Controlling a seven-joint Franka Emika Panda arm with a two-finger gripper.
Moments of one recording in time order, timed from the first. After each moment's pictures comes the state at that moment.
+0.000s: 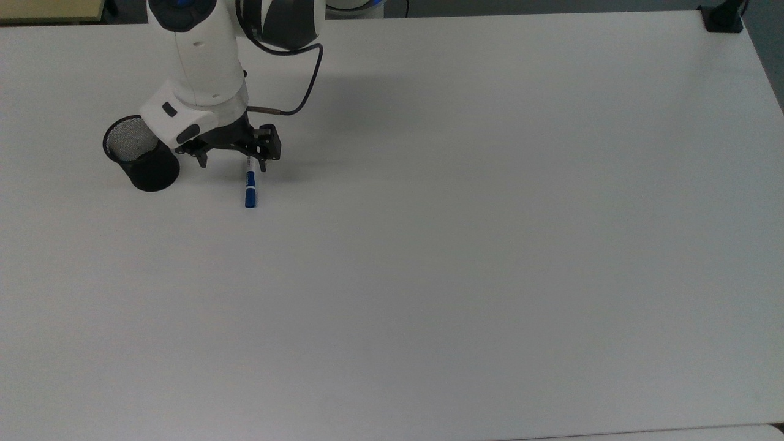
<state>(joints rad) -0.18 0.30 0.00 -1.85 -0.12 2.16 -0.12</state>
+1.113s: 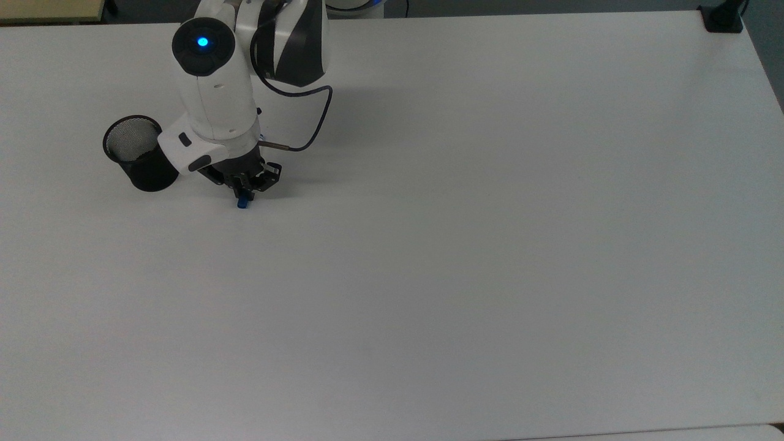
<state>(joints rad) -0.17 0.39 0.00 -1.87 -0.13 2.30 0.01</state>
